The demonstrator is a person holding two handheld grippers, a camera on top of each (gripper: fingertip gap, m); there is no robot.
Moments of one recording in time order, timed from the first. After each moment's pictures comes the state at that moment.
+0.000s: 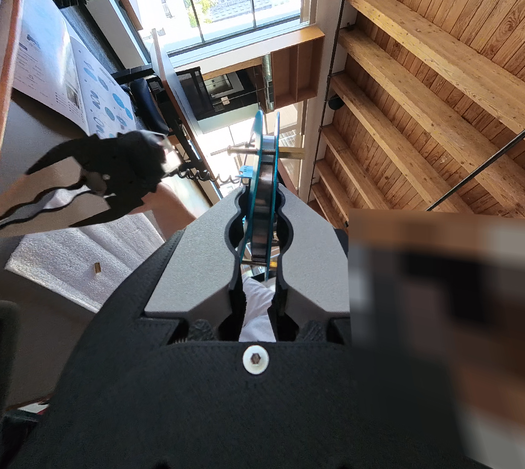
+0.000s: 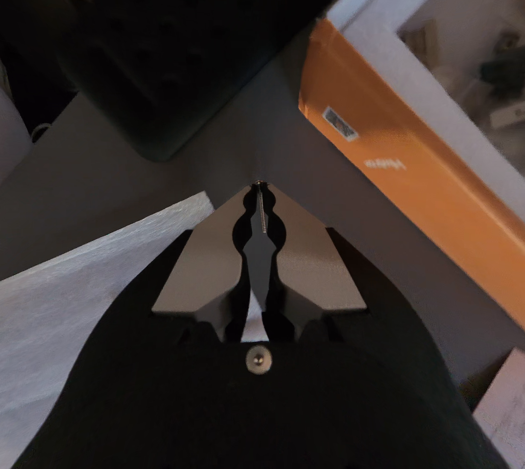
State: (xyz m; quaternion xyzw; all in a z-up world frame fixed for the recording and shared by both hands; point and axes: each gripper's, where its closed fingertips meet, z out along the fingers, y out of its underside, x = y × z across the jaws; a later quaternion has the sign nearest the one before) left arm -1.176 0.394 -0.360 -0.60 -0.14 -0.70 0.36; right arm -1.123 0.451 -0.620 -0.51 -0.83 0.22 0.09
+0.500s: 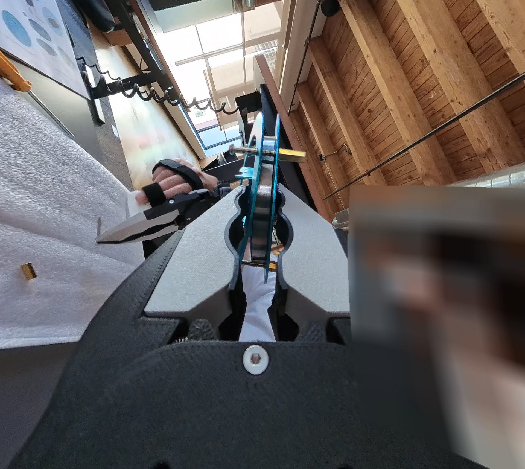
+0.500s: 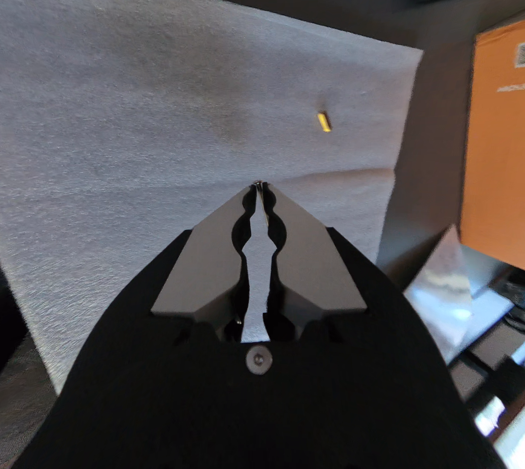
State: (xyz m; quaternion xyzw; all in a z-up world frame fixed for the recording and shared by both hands) left arm -1.046 0.417 -0.395 -0.61 -0.04 -0.76 0.23; right arm -0.912 0.400 -0.604 -0.29 -0.92 0.05 0.24
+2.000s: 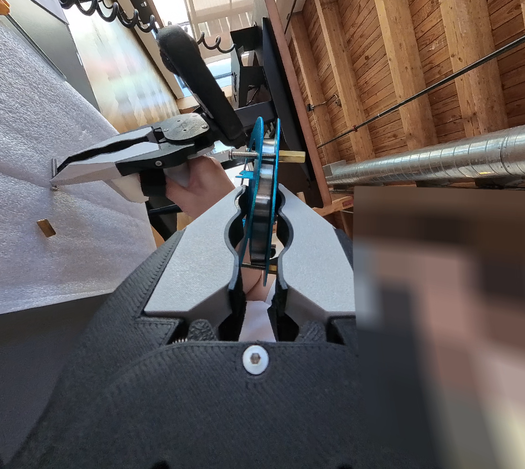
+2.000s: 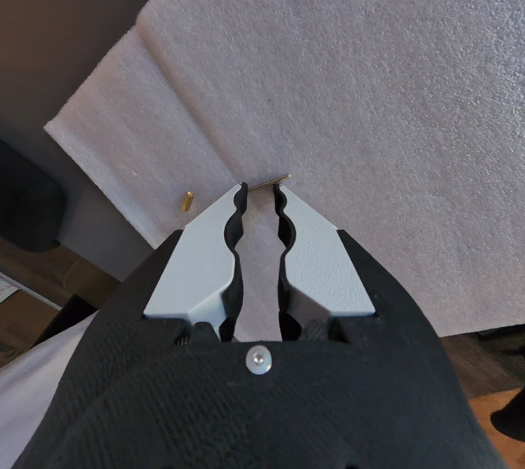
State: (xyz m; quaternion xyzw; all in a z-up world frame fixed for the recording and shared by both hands) left arm -1.043 0.416 -0.437 -0.61 0.03 -0.78 0.13; right arm -0.944 0.450 -0.625 -0.98 -0.16 0.10 0.03
